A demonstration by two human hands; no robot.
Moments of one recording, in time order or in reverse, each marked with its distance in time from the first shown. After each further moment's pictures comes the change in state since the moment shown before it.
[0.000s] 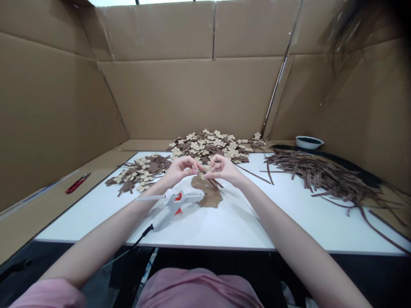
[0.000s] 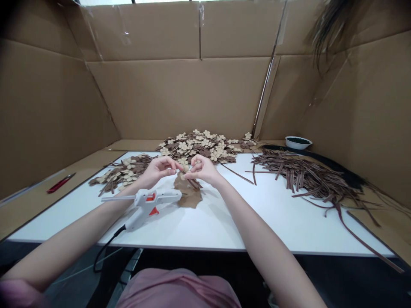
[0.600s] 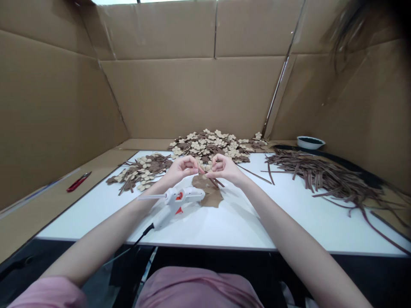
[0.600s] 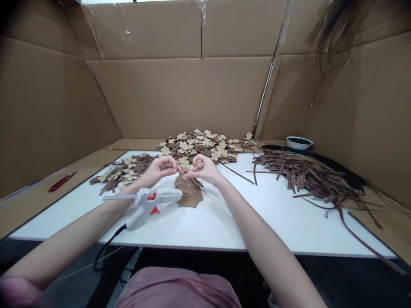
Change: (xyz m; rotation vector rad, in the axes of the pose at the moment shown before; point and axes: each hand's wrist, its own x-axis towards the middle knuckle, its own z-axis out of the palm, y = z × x) left_hand -0.002 -0.002 -0.001 -0.077 -0.026 -0.097; right_hand -0.002 -0.002 0.000 -0.028 0.026 0.003
